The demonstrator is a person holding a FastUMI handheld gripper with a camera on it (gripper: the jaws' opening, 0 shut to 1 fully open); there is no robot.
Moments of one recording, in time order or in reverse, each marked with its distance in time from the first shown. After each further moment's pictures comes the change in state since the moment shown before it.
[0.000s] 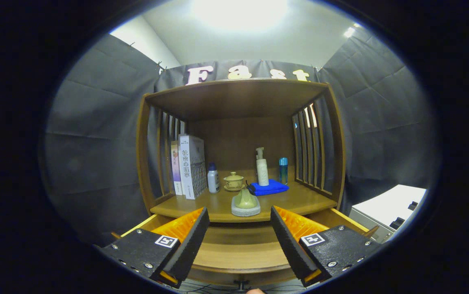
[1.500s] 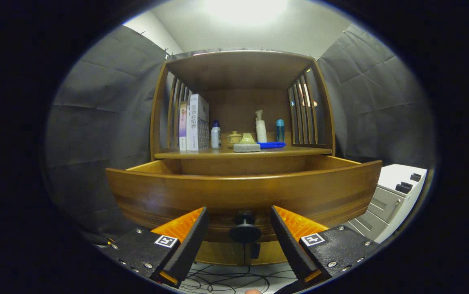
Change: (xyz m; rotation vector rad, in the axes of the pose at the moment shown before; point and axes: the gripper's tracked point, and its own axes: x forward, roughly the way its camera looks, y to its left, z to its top) arm -0.057 0.009 -0.167 -0.024 0.115 -0.027
